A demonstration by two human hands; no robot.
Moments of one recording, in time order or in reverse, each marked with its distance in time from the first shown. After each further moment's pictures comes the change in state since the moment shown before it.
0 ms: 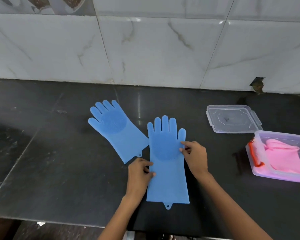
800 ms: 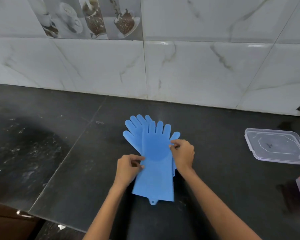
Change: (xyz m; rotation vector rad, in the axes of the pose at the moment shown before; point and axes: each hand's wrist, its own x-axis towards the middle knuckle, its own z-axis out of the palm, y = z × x) left_hand 0.059 -0.049 -0.133 -0.091 0.074 -0.169; right_hand 0.033 -0.134 0.097 0.150 0.011 -0.038
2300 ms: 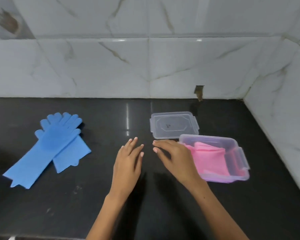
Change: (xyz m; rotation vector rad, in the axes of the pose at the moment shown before) left_hand -0.134 0.184 0.266 0.352 0.094 0.578; right_hand -0.038 0.153 -0.321 -0.083 -0.078 -0.509
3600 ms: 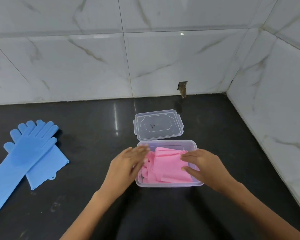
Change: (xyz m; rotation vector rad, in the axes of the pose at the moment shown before) left_hand 0.036 0.016 0.023 -0.008 -0.248 0.370; right_hand -0.040 0.097 -0.080 -0.501 -0.306 0.038
